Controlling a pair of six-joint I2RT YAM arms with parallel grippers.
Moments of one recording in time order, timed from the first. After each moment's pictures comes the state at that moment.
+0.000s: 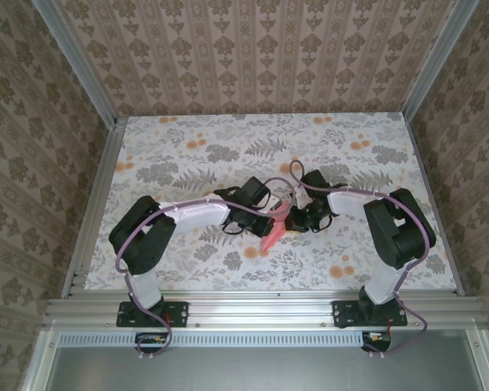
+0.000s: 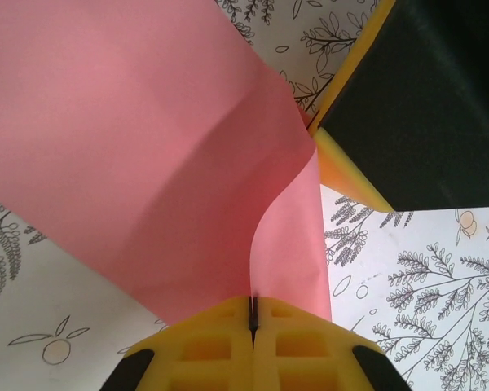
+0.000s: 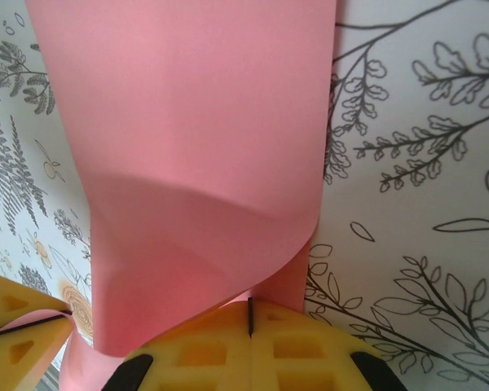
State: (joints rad) left arm -0.89 1.81 1.12 -0.41 0.29 -0.21; right arm 0.36 1.75 0.90 -0.46 -0.52 0.39
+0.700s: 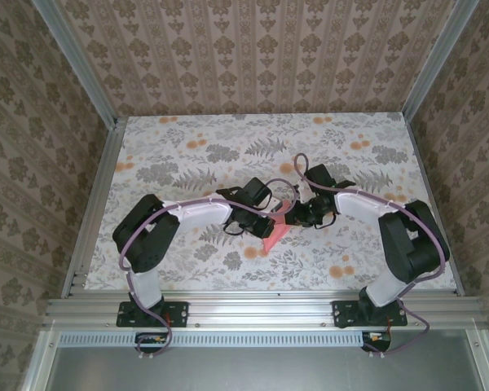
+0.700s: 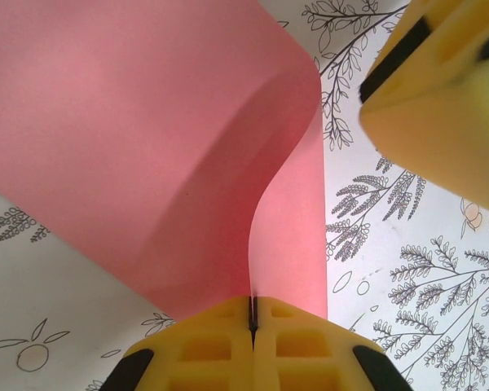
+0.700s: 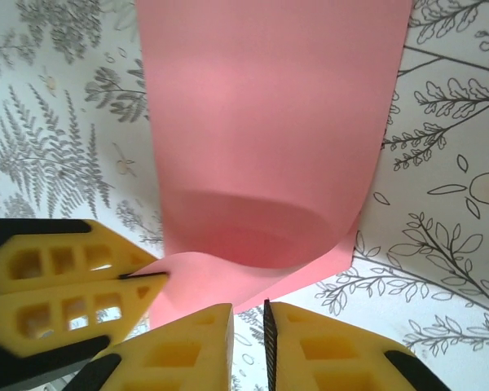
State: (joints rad) left arm -0.89 1.84 1.13 -0.43 0.31 -0.22; right arm 0.36 1.61 0.91 -0.51 -0.49 0.40
